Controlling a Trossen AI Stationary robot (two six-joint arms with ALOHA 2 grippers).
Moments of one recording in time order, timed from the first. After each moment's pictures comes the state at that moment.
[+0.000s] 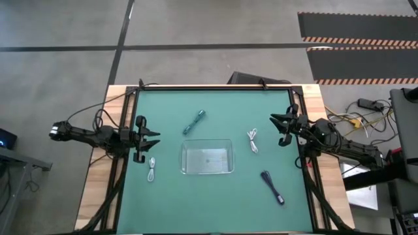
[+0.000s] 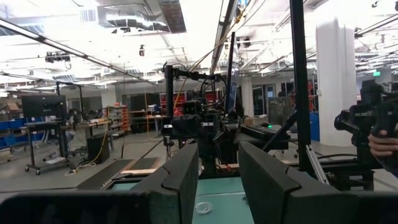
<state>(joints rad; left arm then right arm) -0.22 0.16 0.00 0.44 -0.21 0.14 -0.30 0.03 0.01 0.24 0.02 -0.01</state>
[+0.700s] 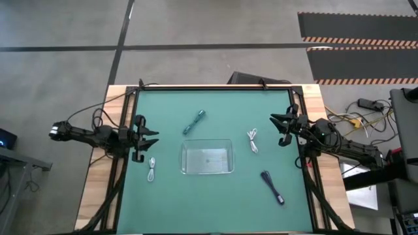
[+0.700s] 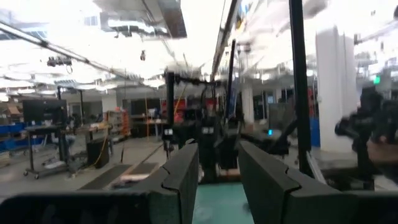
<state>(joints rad) -0.22 0.16 0.00 0.49 -0.21 0.12 -0.30 0.03 0.01 0.24 0.02 -0.01</state>
